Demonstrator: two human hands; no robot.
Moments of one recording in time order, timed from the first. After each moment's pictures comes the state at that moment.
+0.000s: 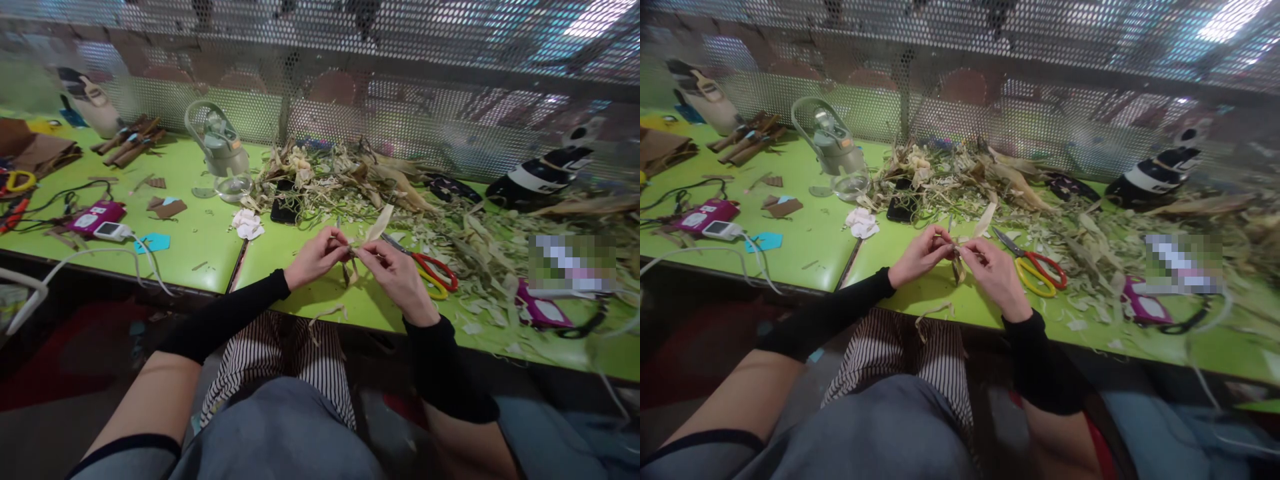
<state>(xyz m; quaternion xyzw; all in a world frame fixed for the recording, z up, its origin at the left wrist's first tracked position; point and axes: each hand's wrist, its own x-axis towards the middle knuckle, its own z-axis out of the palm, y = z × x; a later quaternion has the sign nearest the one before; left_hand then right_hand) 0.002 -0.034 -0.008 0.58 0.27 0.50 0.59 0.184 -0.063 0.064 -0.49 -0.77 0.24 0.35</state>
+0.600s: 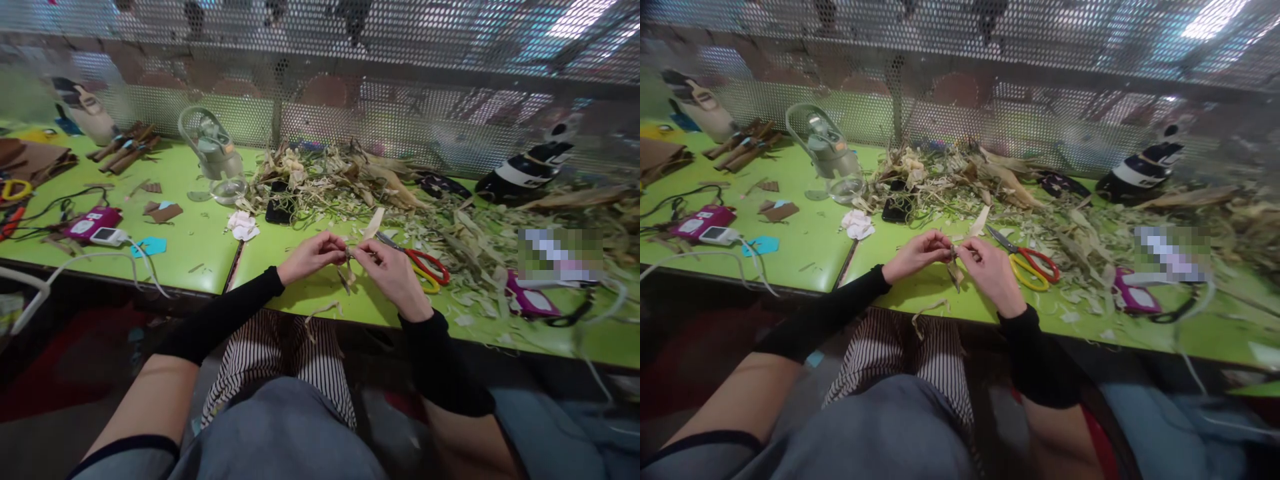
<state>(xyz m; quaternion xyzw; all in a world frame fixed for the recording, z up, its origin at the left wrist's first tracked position) -0.003 -0.033 -0.003 0.55 0.25 0.45 0.66 0.185 -0.068 0.066 -0.52 -0.77 0.19 0.30</state>
